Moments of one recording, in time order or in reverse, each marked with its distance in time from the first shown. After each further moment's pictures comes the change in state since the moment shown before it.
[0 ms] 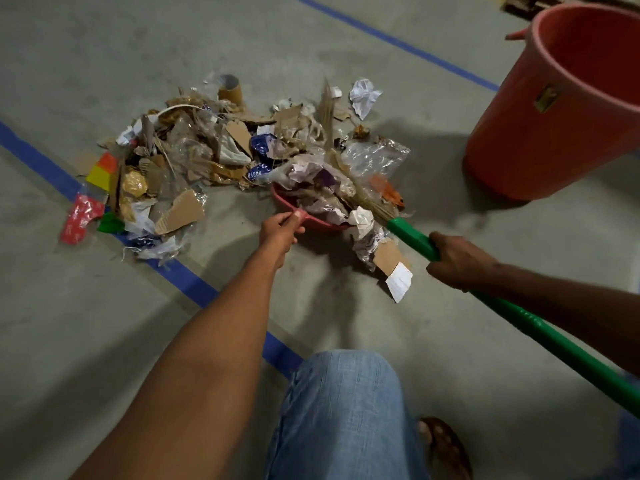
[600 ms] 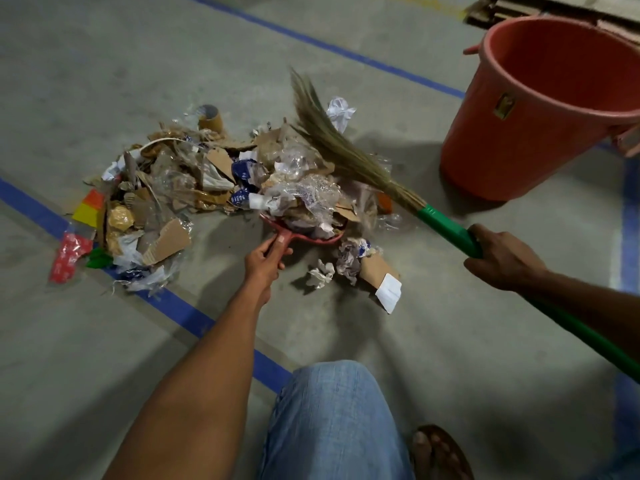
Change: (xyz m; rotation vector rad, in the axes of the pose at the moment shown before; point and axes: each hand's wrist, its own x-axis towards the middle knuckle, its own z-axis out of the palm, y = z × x) left_hand -0.017 -0.016 -0.007 -0.129 -0.030 0.002; right_hand -0.028 0.085 -0.029 -0.039 0.244 0.095
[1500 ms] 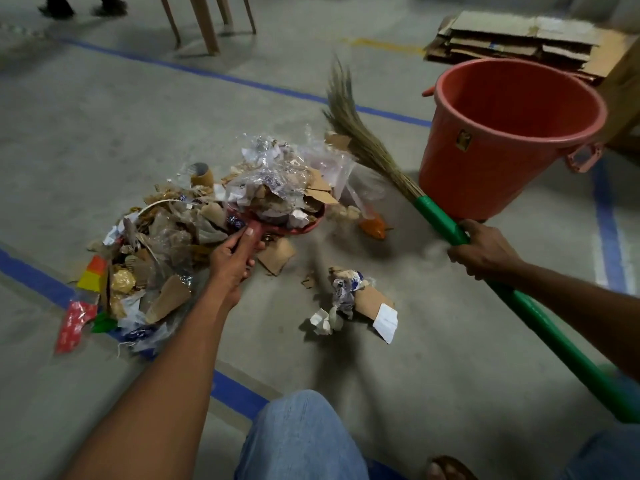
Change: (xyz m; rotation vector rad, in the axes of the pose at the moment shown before) left_hand 0.001 0.130 -0.014 -0.029 -0.042 0.181; right_hand 0.021 -0.012 -0.045 0.454 0.042 0.226
